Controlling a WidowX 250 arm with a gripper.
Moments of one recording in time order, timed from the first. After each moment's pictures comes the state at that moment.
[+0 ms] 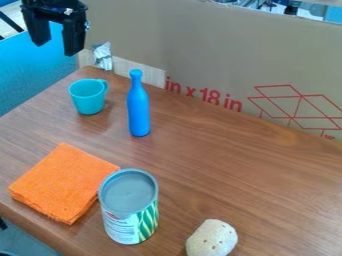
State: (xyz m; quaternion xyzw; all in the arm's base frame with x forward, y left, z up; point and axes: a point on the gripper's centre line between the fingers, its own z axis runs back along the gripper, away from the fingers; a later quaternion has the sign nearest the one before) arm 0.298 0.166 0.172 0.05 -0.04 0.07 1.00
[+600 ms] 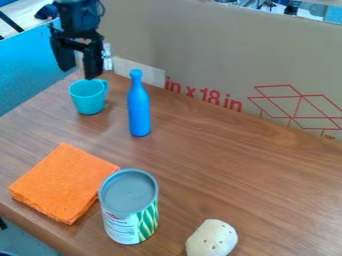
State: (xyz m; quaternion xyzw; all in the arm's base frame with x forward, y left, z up) arm 0.338 0.165 0.118 0.01 -0.01 0.00 1.00
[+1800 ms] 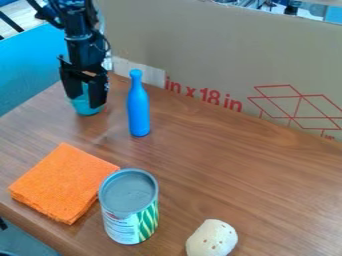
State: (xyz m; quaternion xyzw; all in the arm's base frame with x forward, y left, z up) arm 0.352 0.156 0.066 0.00 0.00 -0.04 1.00
